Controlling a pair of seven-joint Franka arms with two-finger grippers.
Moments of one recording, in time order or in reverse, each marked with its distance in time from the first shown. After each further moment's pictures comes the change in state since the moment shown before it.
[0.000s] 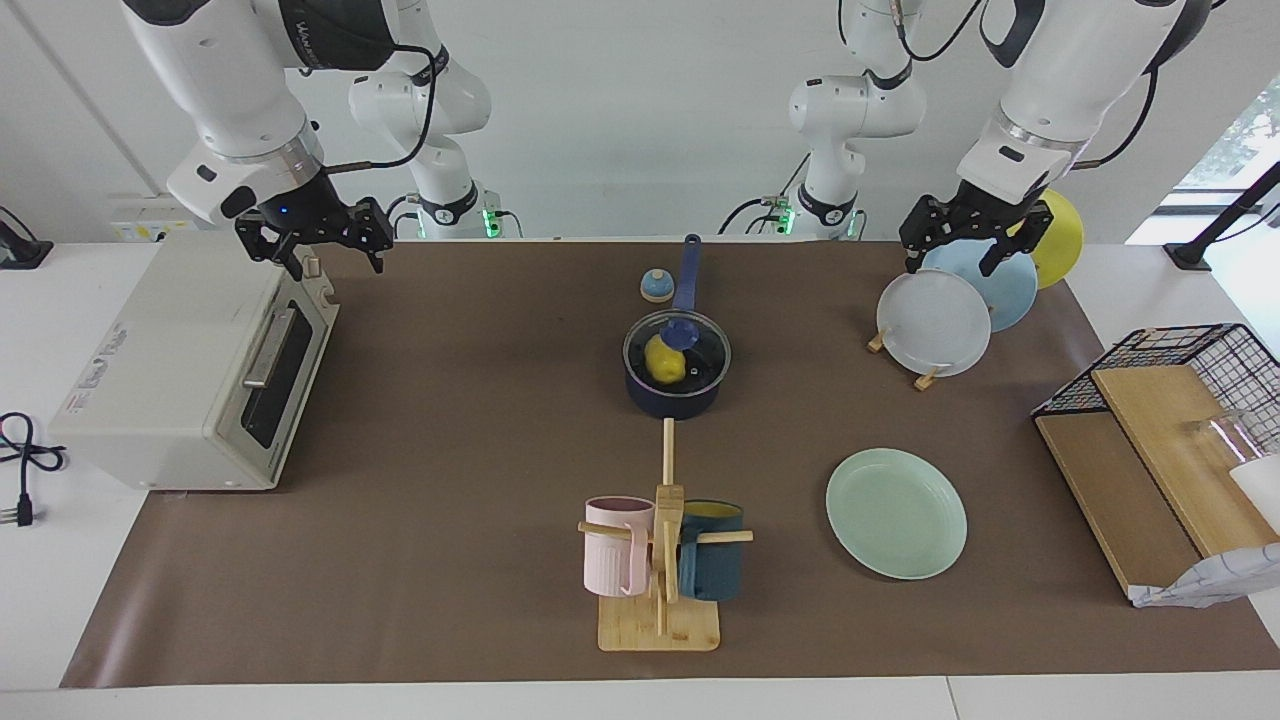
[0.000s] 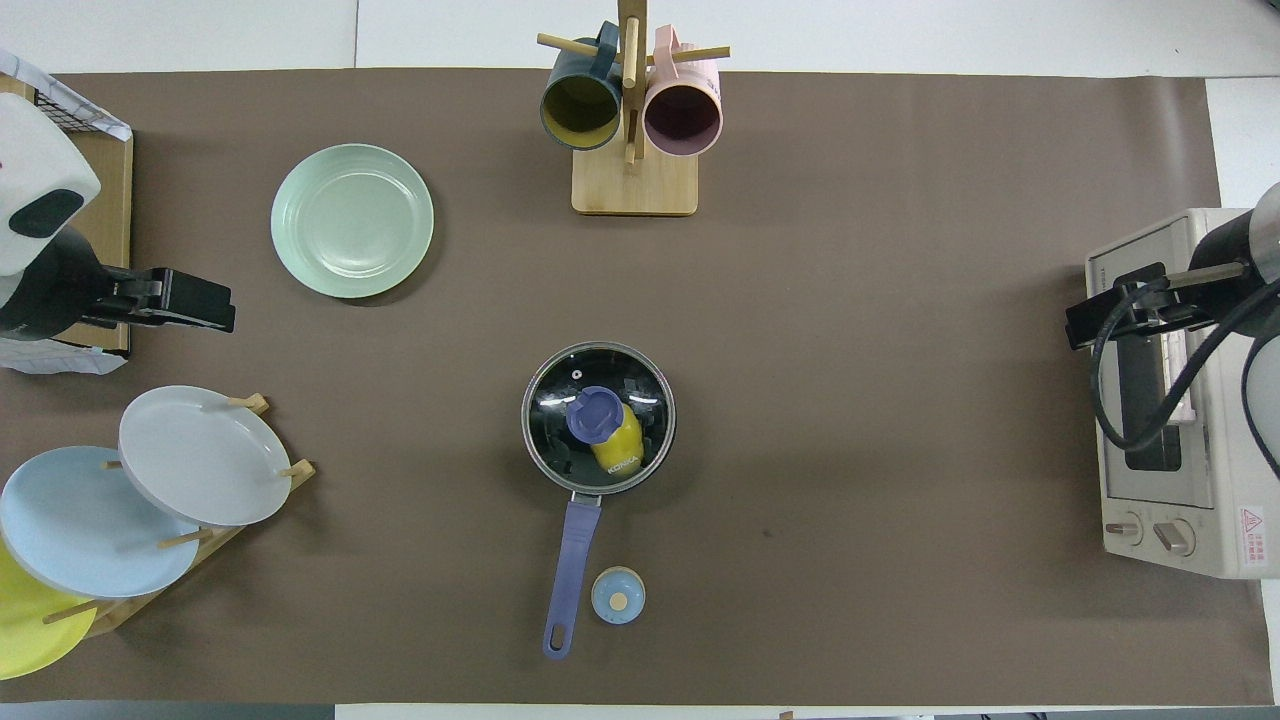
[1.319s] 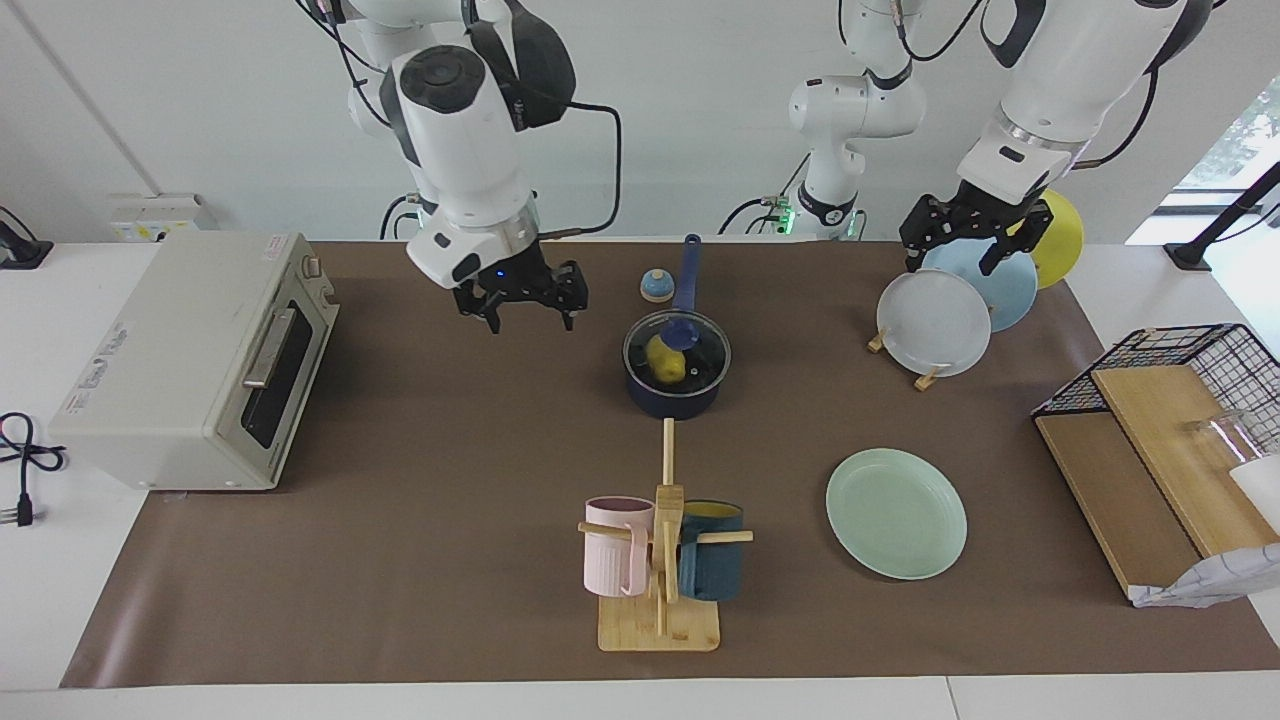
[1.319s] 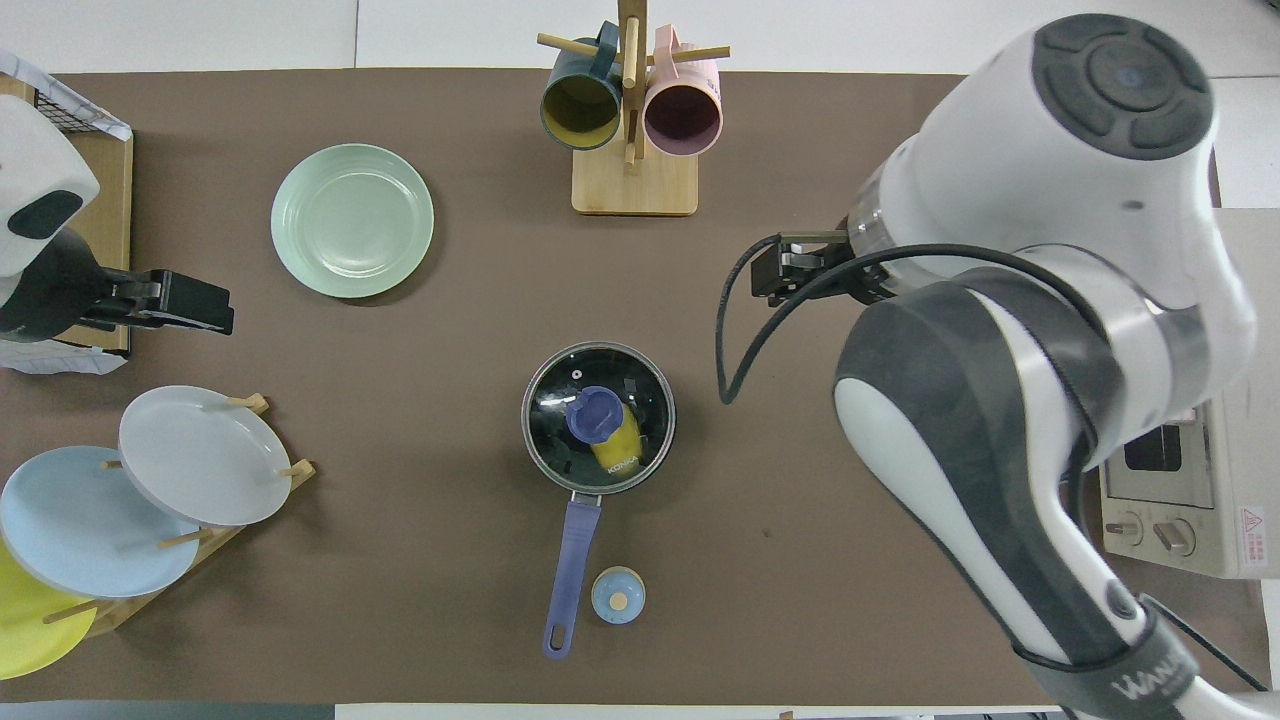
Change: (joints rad) left arm 0.000 0.000 0.002 0.002 0.000 -0.007 0.000; right arm 0.076 0.172 0.238 0.076 0.065 0.175 0.468
